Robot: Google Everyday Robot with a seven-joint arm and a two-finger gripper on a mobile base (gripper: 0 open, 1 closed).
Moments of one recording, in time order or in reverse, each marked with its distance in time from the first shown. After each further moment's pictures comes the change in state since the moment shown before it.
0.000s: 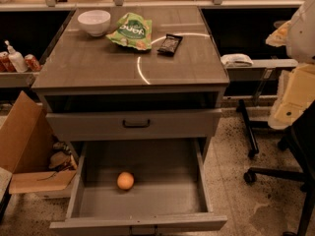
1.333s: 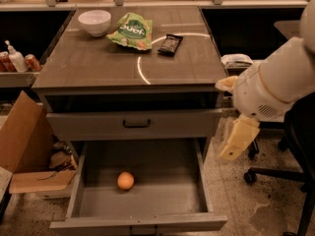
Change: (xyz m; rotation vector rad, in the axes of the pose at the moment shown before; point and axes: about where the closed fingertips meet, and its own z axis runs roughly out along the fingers) arm -0.052 0.046 0.108 -0.112 -0.265 -0.049
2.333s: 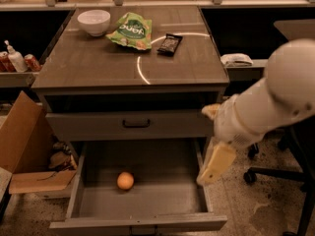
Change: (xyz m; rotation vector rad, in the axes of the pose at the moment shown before) arm 0.012 0.023 0.063 -0.039 -0.019 0.047
